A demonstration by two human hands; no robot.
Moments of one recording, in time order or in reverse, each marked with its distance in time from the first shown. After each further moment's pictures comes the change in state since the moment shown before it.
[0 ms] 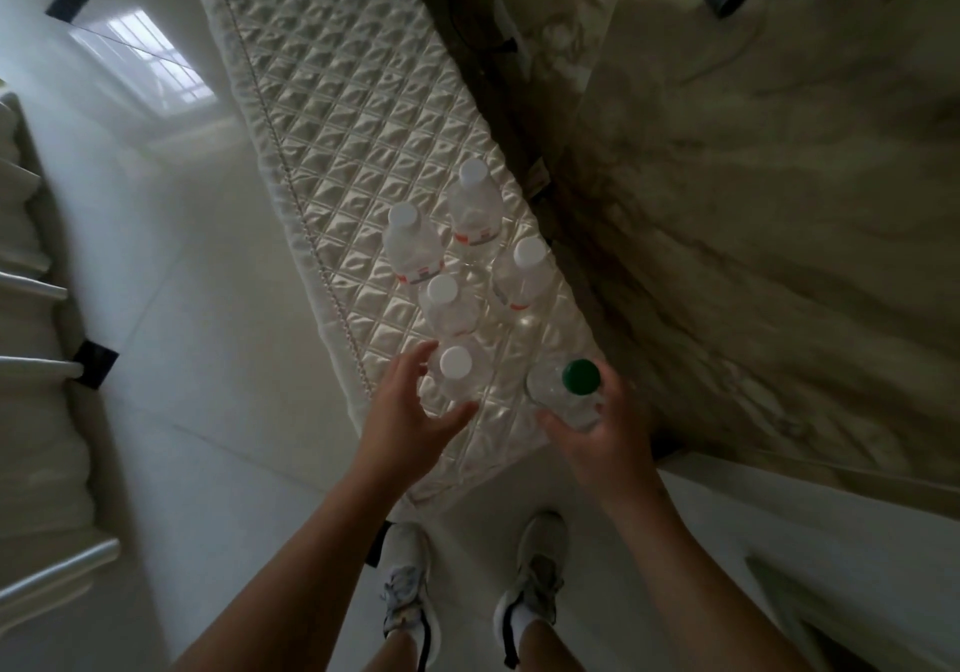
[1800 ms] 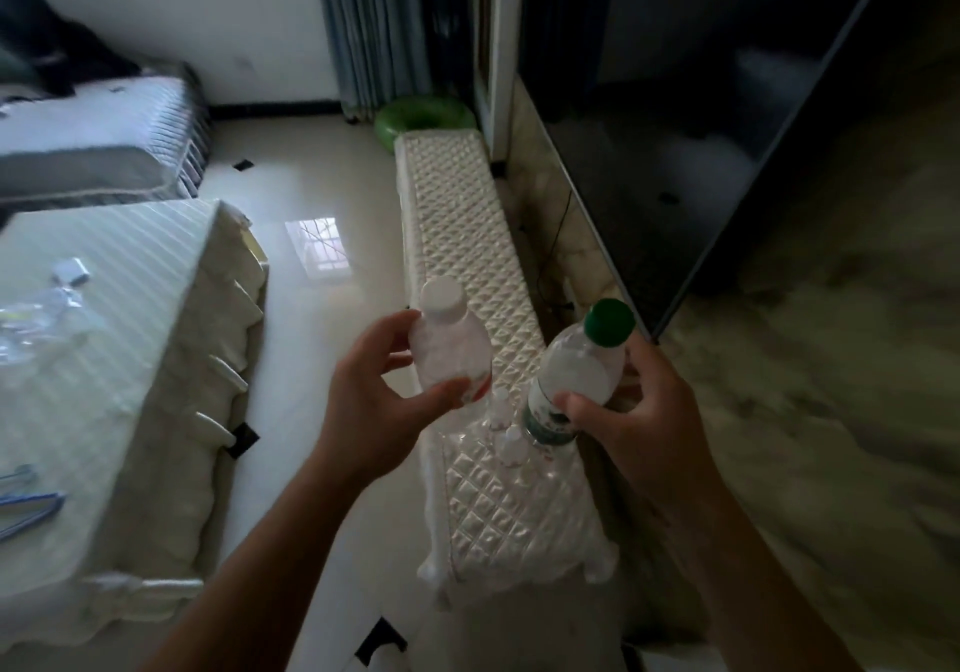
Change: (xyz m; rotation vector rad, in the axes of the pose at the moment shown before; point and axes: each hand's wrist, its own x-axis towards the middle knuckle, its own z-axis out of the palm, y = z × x) left_hand -0.200 0.308 -0.314 -0.266 0.471 0.457; right_hand -0.170 -0.379 -0.252 0.218 -0.086 -0.621
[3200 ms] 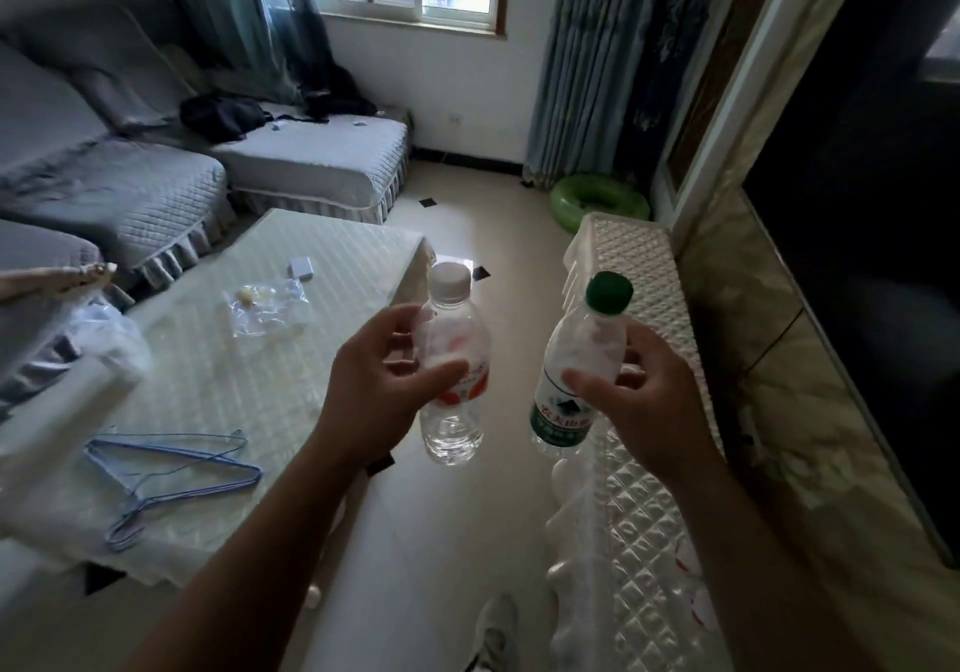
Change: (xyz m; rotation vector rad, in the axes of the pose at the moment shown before) left_hand 0.032 -0.088 -0.348 -0.035 0.360 -0.156; right_hand 0.092 -0.183 0.325 0.118 -0.279 -0.177
